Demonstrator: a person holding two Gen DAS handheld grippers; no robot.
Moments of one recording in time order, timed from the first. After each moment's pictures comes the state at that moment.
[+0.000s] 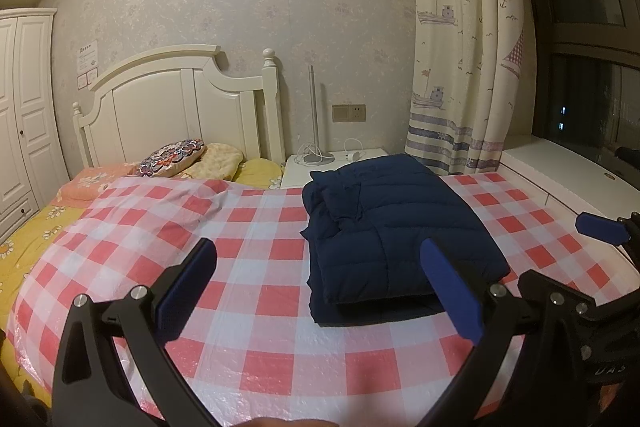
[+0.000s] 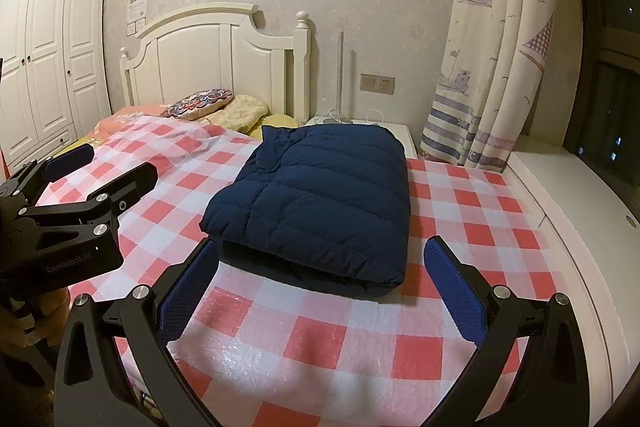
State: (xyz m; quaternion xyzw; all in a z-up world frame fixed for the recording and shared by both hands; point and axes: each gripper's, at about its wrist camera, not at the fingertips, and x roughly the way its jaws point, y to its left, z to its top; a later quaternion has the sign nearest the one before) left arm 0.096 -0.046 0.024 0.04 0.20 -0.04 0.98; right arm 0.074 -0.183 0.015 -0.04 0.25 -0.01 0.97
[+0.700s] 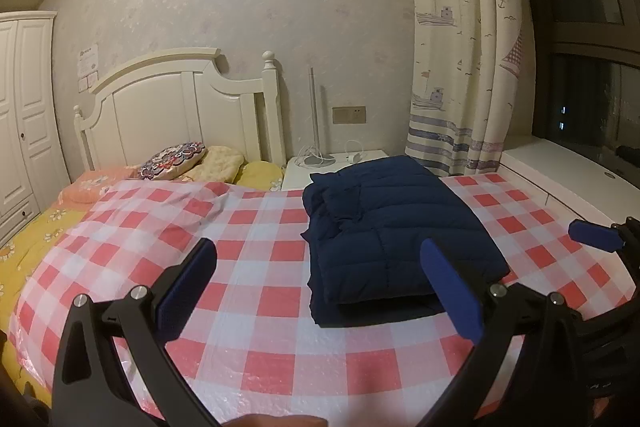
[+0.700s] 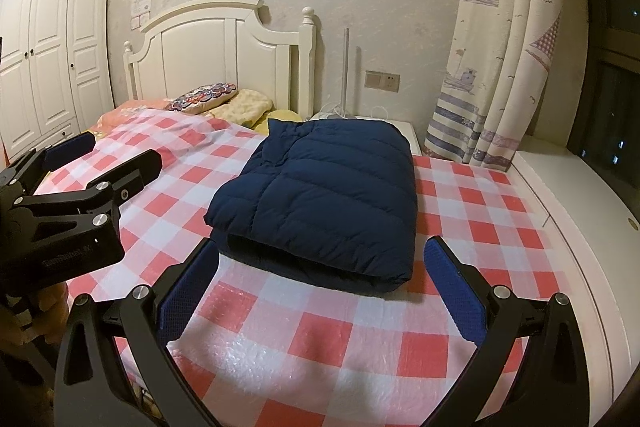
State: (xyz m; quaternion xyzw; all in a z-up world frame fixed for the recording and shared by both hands) left arm 0.093 -0.043 0.018 0.04 0.19 -0.05 0.98; right arm 0.075 -0.173 0.010 -0.04 0.26 0.00 0.96
